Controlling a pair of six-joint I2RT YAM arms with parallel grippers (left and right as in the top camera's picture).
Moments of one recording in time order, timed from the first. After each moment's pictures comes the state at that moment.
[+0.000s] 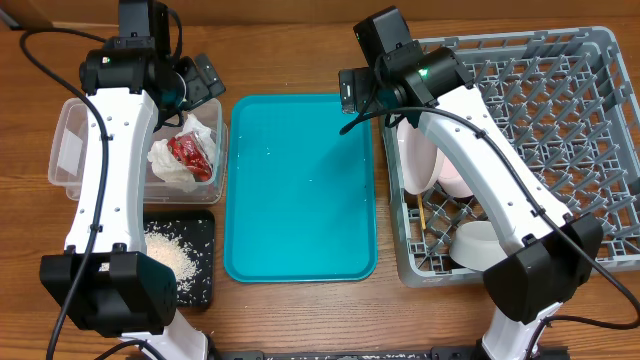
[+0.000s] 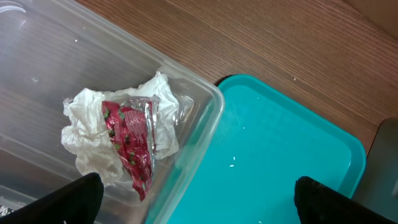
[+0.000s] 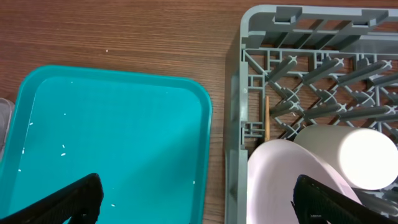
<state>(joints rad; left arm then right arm) 0.02 1.82 1.84 -1.13 -0.01 -0.52 0.48 1.93 1.94 -1.04 0.19 0.33</state>
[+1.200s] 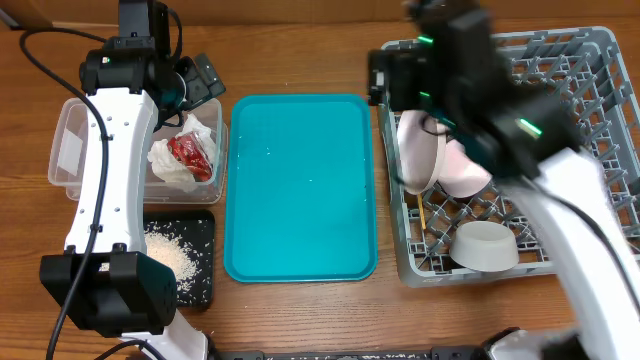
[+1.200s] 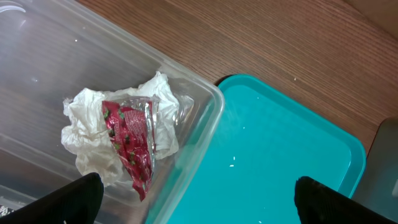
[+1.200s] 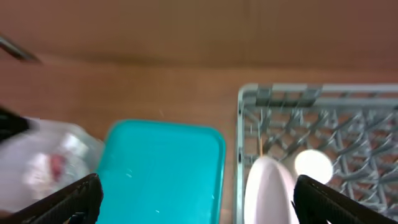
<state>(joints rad) 0.02 1.82 1.84 -1.13 -0.01 -0.52 0.49 1.53 1.94 -1.04 0.17 0.33</state>
